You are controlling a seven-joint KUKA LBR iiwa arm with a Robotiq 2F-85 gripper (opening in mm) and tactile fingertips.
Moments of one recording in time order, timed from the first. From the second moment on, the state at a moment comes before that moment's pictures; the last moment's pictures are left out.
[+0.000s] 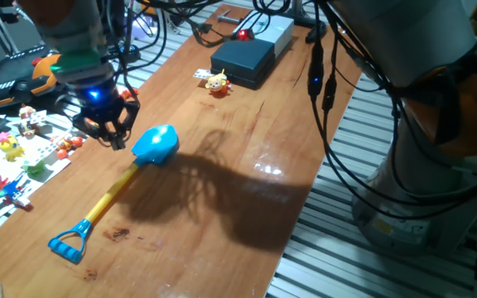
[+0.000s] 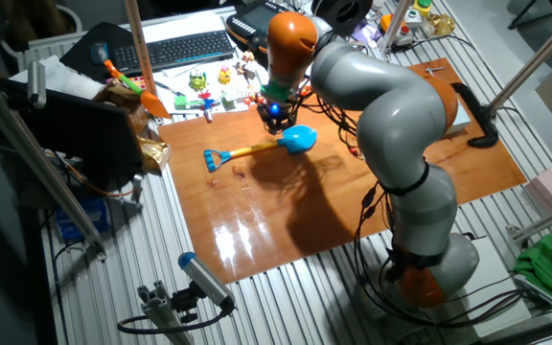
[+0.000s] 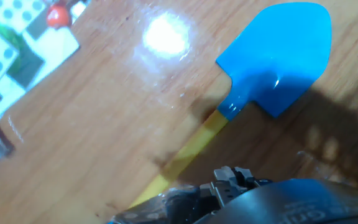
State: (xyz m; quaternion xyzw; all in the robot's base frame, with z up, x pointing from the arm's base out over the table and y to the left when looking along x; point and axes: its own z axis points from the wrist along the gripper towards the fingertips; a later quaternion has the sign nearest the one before) arm 0.596 0.189 0.146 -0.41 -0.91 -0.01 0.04
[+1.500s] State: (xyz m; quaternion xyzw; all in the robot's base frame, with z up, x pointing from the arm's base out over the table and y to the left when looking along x) arm 0.594 0.191 0.131 -0.47 -0.88 -0.03 0.02
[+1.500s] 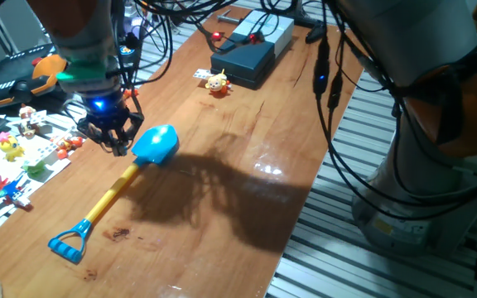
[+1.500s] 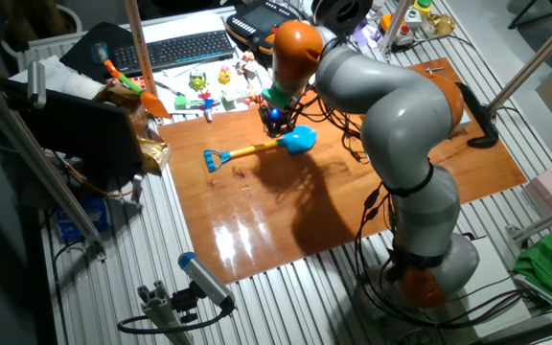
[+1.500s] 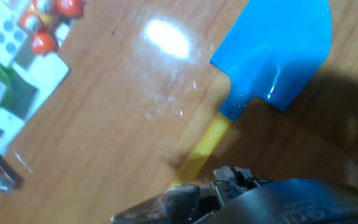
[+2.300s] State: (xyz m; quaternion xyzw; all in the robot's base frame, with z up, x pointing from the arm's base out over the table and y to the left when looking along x) arm 0.594 0.191 0.131 -0.48 -0.88 -0.01 -0.01
